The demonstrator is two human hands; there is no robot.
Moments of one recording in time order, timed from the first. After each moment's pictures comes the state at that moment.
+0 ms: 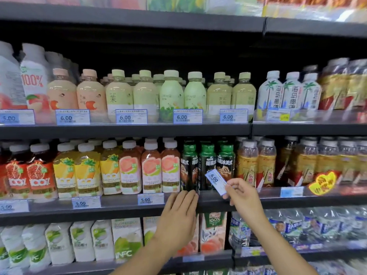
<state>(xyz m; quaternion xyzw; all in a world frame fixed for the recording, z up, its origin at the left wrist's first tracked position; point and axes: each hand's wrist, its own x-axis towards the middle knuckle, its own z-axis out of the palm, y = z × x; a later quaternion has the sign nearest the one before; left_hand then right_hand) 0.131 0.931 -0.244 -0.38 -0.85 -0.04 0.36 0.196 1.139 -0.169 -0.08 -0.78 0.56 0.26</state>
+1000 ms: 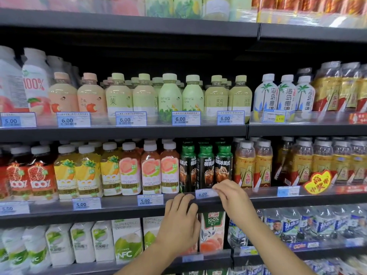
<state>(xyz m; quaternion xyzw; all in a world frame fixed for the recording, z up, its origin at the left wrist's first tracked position) 0.152 0.934 -0.235 -0.36 -0.85 -0.12 0.36 0.177 1.143 -0.190 0.08 -0.91 0.18 0.37</state>
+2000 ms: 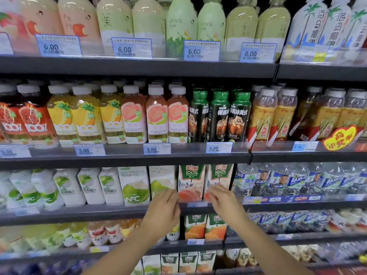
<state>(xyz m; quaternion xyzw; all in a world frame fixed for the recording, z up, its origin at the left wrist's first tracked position) 0.146 0.865 -0.370 -0.35 -0.89 -0.21 0.21 0.191 1.109 -0.350 0.05 -0.96 0.21 0.18</state>
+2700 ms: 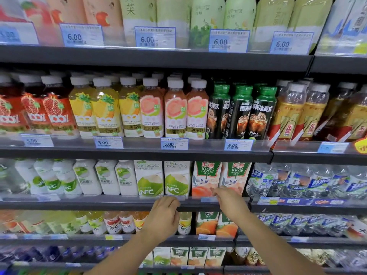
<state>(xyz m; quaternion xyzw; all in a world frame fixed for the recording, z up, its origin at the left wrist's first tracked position) 0.142 0.821 -0.416 -0.31 -0.92 -0.18 0.14 0.152 1.092 -0.378 0.00 -0.99 0.12 0.03</state>
